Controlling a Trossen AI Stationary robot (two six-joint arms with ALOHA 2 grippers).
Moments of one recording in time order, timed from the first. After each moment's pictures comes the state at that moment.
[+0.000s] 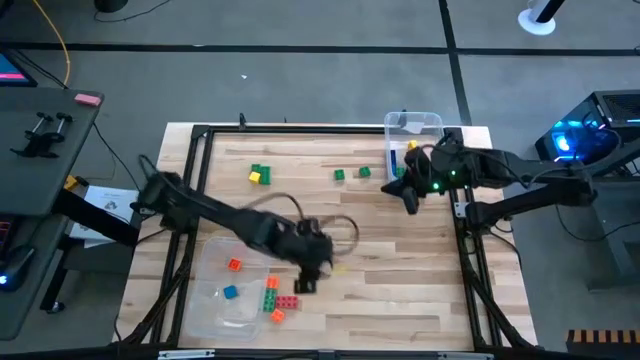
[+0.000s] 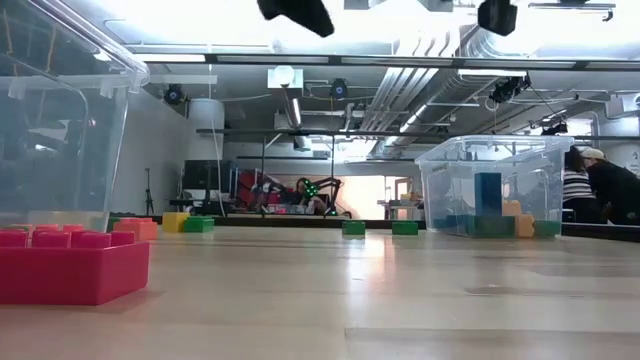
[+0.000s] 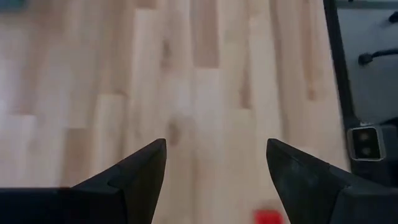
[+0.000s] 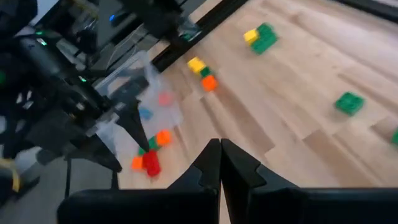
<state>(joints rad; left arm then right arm) -0.36 1.85 1.68 -0.84 -0.16 -0.31 0.00 0.99 1.12 -0.66 0.03 0.65</state>
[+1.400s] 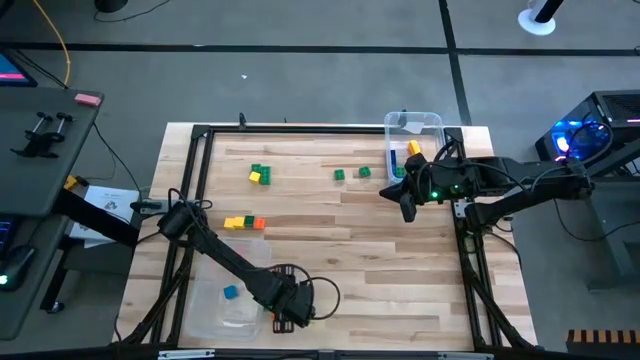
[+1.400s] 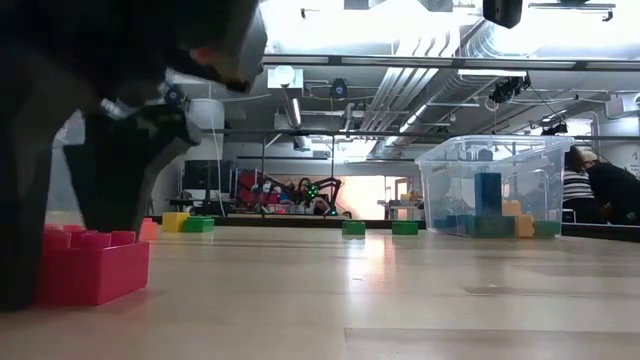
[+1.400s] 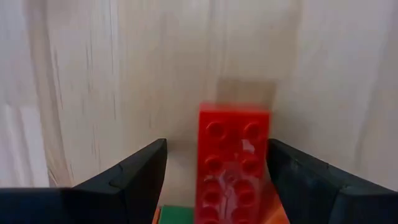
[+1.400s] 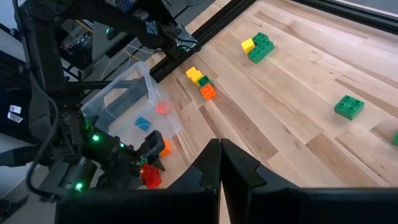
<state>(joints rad) -0.59 2.11 1.50 -0.84 -0.06 -0.62 0.13 1.01 1.12 -0.63 0.21 0.73</state>
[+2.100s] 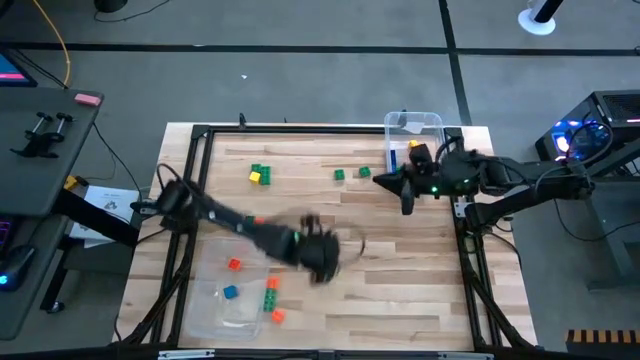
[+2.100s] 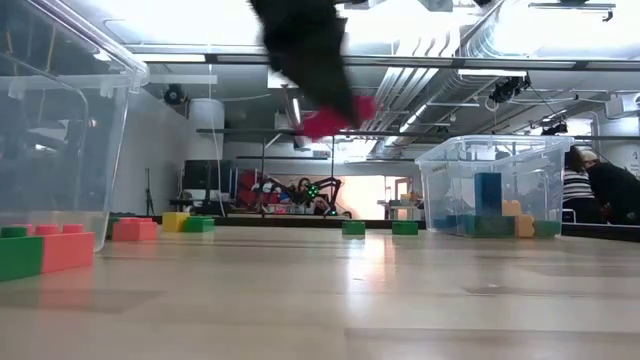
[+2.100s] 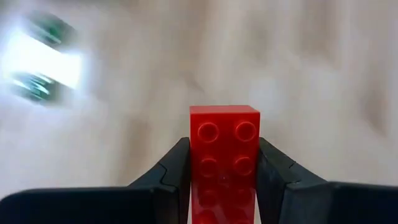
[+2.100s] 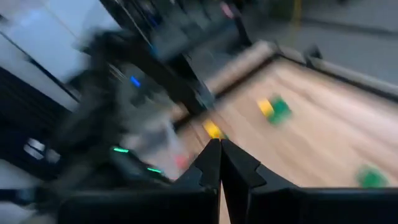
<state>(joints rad) -0.34 1.97 1.59 -0.73 -0.48 -0.36 0.13 1.01 1.12 -0.38 0.29 0.61</state>
